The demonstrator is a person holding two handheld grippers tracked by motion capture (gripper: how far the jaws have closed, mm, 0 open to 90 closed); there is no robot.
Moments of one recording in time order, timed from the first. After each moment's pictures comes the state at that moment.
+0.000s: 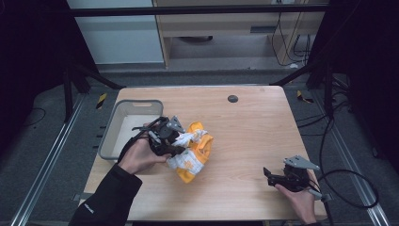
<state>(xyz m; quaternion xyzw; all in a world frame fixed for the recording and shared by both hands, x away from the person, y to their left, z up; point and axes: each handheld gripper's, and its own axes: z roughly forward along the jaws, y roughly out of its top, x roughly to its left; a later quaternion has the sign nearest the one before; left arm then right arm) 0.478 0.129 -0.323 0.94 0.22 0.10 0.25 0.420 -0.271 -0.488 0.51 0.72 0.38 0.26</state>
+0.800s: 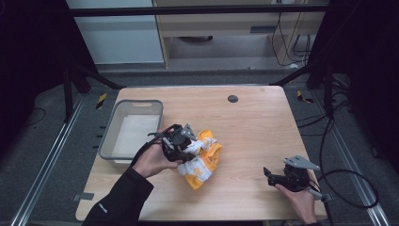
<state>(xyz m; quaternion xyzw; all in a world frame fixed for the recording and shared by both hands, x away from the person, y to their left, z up) 0.479 0.104 -0.350 0.95 0.20 0.08 0.24 0.420 -0.271 -0.488 0.51 0.72 0.38 0.26</state>
